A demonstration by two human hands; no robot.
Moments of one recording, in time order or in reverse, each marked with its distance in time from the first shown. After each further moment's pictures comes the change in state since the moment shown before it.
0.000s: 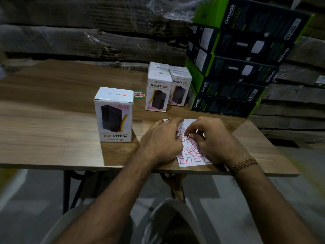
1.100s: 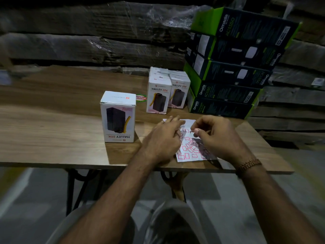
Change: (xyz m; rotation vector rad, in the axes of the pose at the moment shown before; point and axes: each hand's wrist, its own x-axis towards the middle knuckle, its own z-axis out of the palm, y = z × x) left_hand 0.000 -0.006 0.003 -0.090 0.113 0.138; right_hand -0.015 -0.010 -0.014 0.285 0.134 0.168
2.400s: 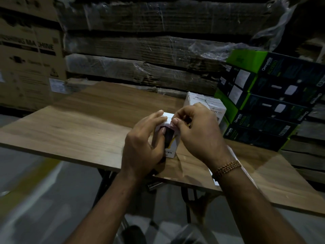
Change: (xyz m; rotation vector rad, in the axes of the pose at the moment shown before) left_hand -0.089 -0.077 -0.092 -0.076 0.890 0.232; right_hand 0.019 -0.183 0.056 0.010 0.127 -0.243
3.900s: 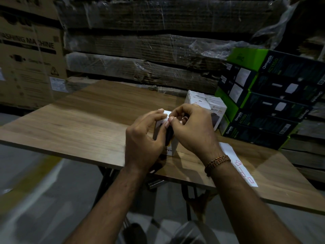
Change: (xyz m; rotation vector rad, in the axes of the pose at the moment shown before) left_hand 0.006 -0.002 0.009 -0.057 0.113 -0.061; right_hand 0.007 0.007 0.019 0.165 0.036 0.048
